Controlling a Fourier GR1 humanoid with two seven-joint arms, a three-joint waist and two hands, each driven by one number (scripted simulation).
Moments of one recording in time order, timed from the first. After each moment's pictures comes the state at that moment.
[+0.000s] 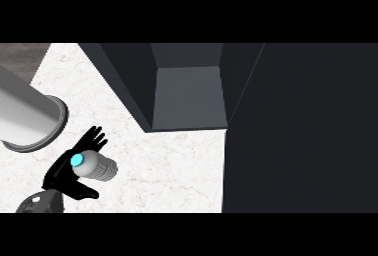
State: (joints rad) left arm -0.24 0.27 0.23 -0.68 0.11 -0.67 -0.42; right arm 0.89 -0.23 0.49 -2.50 -0.02 0.18 -0.27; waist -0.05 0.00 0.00
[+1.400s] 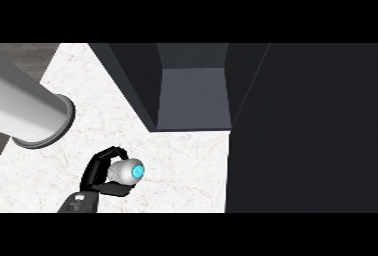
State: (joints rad) left arm -0.31 0.13 0.14 -0.48 -0.11 -0.15 -0.98; right arm 0.98 -0.34 0.48 -2.49 -0.01 0.12 -0.40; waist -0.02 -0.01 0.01
